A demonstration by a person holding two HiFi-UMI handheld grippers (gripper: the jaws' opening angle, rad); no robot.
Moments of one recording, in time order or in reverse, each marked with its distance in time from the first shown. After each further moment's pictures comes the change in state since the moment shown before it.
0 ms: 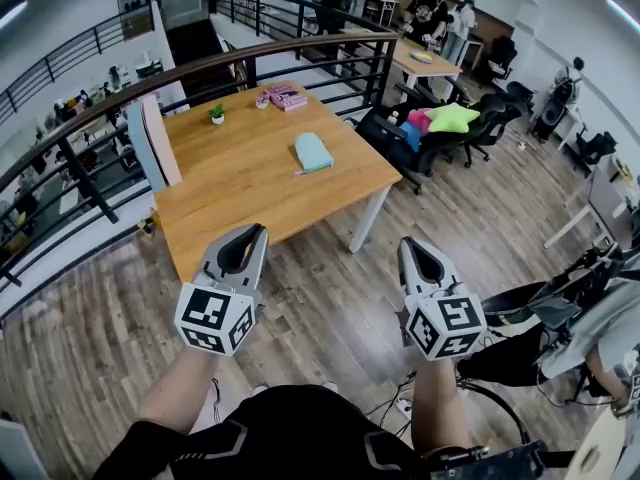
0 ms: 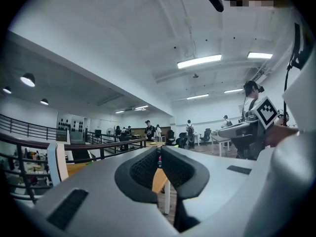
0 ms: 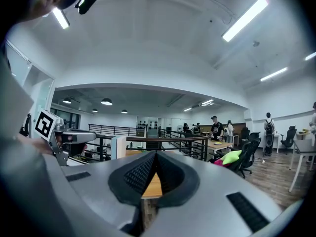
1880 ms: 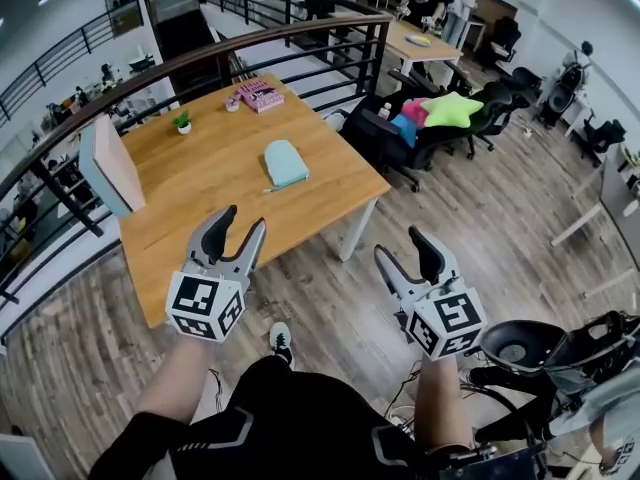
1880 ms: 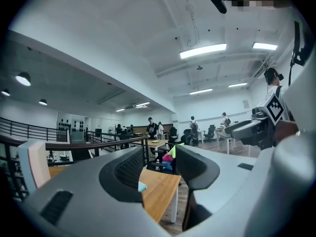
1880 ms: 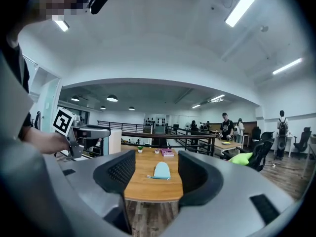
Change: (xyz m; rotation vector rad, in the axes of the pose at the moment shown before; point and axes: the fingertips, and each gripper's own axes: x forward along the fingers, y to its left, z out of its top) left arm 0.202 0.017 -0.025 0.015 0.031 0.026; right arm 0.119 -0.136 -0.026 -0.039 0.040 0.117
